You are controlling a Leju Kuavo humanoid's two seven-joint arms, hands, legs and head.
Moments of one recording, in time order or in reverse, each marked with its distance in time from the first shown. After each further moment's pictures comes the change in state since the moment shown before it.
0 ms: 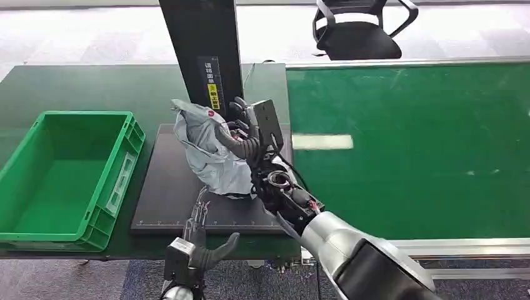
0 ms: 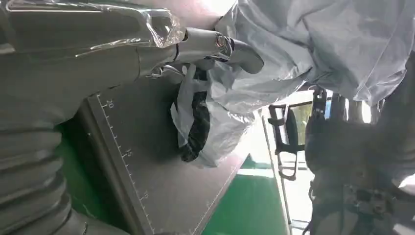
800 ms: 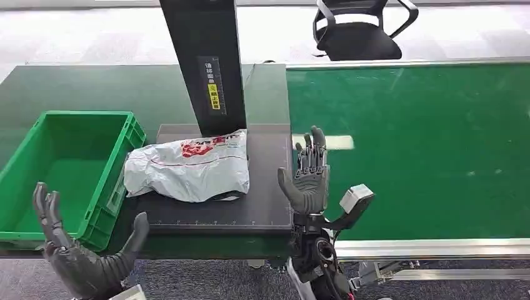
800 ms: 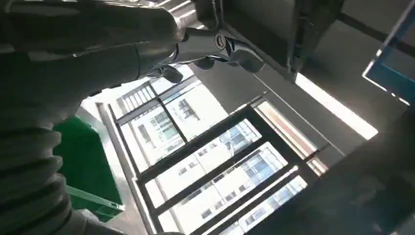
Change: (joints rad) left arm 0.263 -0.037 0.090 -0.767 -0.591 0.554 0.029; right arm 0.716 -0.010 -0.556 -0.828 0.390 0.140 -0.190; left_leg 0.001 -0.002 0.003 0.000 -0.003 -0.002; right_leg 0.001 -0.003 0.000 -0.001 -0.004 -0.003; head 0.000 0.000
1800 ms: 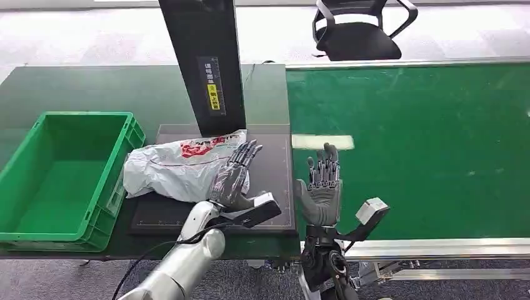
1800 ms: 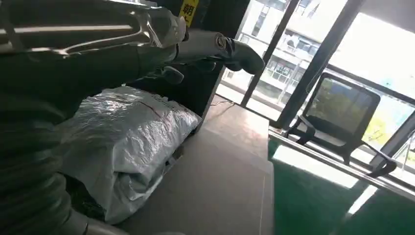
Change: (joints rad) left arm -0.779 0.026 -0.221 1.217 -0.209 -0.191 0.371; right arm 0.066 0.043 -0.162 0.015 0.030 0.156 0.036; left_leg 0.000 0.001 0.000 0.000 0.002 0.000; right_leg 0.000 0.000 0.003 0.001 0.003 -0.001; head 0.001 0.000
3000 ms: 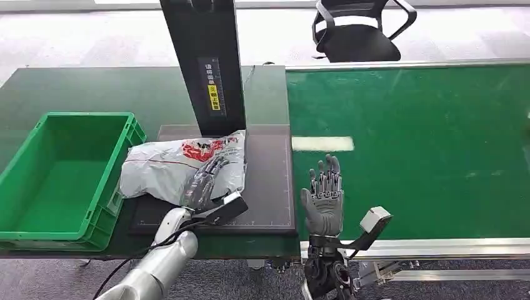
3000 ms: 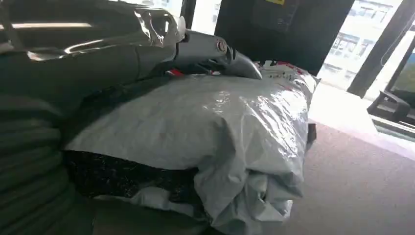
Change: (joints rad) left arm 0.003 0.114 0.139 0.118 -0.021 -0.032 0.022; right arm 0.054 0.006 -0.032 -0.008 -0.031 0.029 0.038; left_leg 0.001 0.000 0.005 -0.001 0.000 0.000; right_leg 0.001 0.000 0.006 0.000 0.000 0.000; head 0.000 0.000
